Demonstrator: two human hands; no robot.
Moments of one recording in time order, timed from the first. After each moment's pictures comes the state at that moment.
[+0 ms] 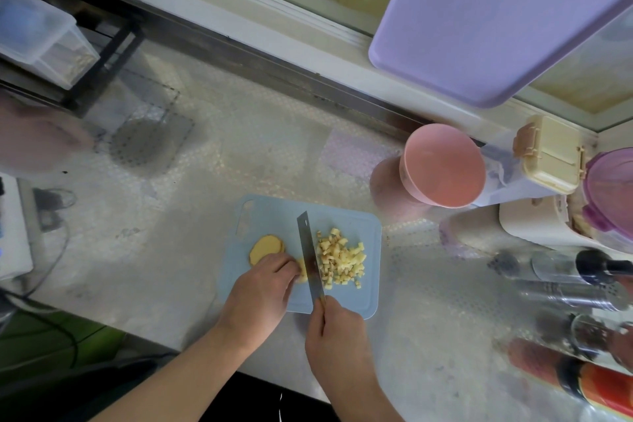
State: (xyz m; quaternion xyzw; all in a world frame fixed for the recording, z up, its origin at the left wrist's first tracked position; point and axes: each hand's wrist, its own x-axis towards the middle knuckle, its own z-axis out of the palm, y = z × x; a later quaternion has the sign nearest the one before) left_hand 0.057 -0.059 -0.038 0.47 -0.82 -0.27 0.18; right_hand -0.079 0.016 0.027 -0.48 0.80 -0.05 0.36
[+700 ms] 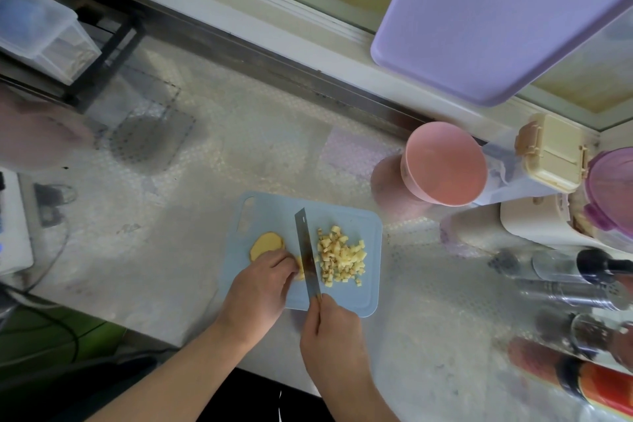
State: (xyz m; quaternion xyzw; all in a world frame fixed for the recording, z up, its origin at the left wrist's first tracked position) left_hand 0.057 -0.061 -0.039 0.49 -0.80 -0.29 0.19; right_hand -0.071 0.017 0.026 -0.48 0.80 -0.05 0.36
